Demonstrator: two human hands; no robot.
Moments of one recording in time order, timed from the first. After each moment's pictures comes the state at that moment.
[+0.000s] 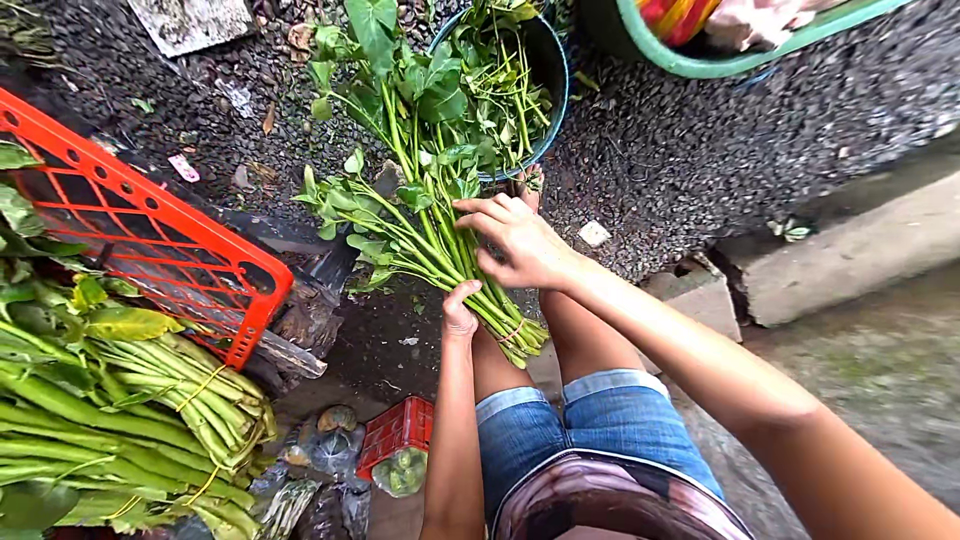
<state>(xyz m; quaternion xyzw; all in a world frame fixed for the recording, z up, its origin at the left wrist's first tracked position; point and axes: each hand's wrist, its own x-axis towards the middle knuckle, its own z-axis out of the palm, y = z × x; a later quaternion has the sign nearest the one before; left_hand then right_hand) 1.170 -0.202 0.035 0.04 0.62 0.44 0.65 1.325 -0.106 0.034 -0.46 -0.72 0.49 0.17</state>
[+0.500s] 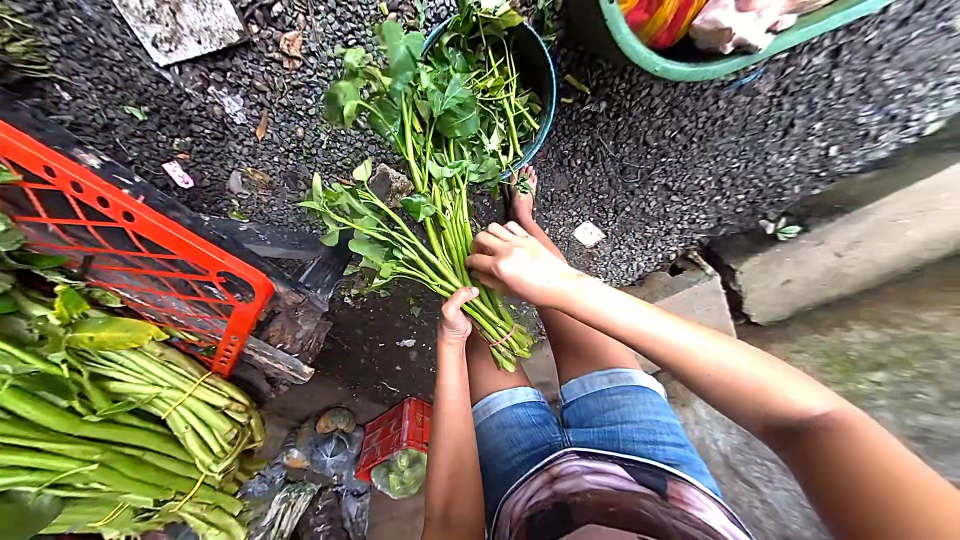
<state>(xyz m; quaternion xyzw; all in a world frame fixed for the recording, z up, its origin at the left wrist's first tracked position) 1.173 -0.215 0.026 0.05 0.63 0.38 0.68 1.338 -0.136 0.033 -0.42 -0.77 0.47 0.11</state>
